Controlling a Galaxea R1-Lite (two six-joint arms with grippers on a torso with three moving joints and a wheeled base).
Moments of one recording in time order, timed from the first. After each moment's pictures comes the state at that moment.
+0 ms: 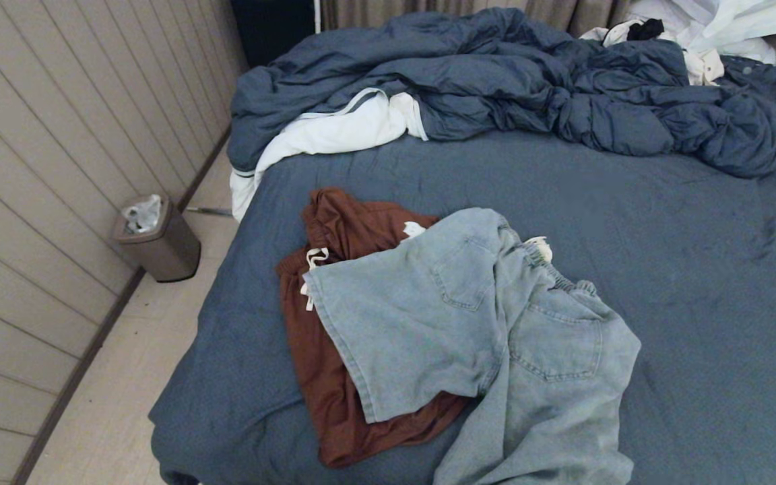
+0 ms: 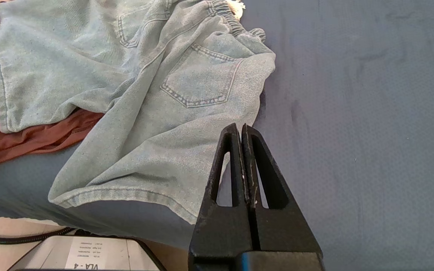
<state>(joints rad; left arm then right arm) 0.00 0.00 0.00 -0.01 0.01 -0.11 0.01 0.00 0.00 0.00 0.01 -0.01</state>
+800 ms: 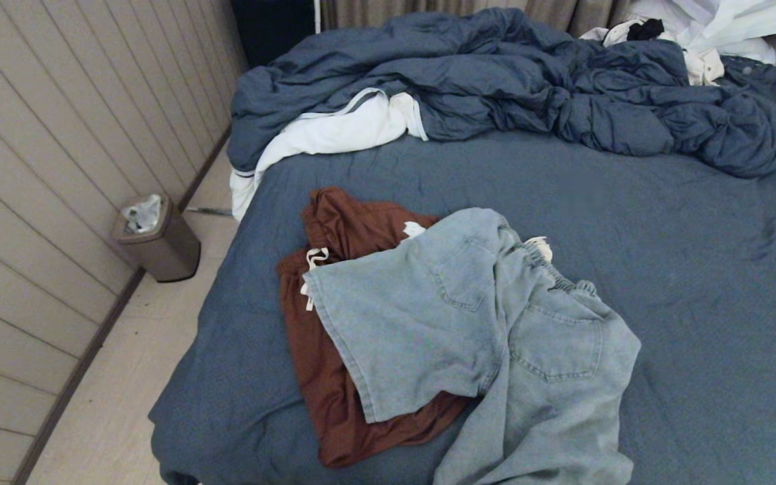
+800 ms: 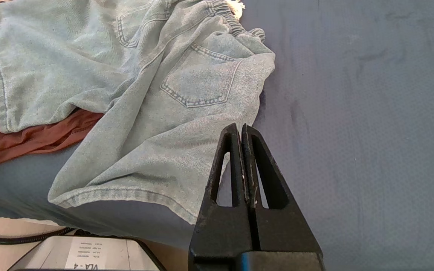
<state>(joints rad) 0.00 0.00 0.00 -0.01 0.01 -0.11 0.01 0.00 0.00 0.00 0.01 -0.01</state>
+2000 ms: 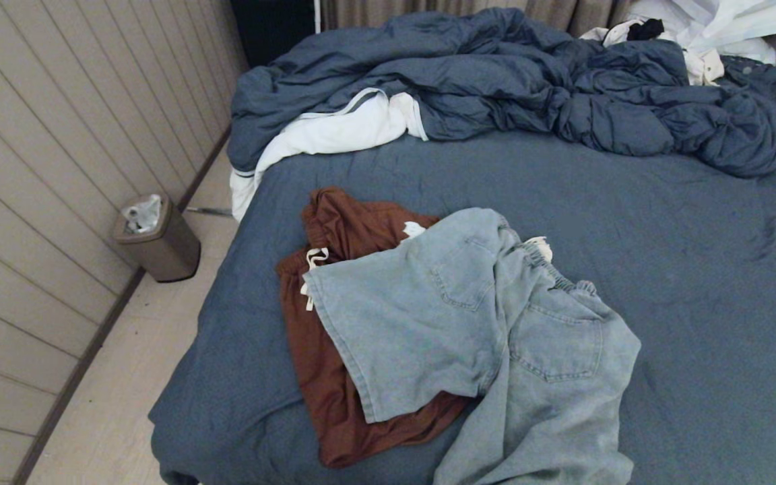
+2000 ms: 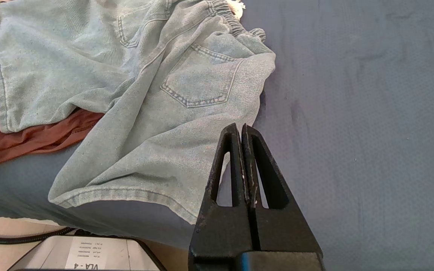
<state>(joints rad) 0.00 0.00 0.00 -0.01 0.01 -0.11 0.01 0.00 0.00 0.00 0.01 -0.01</state>
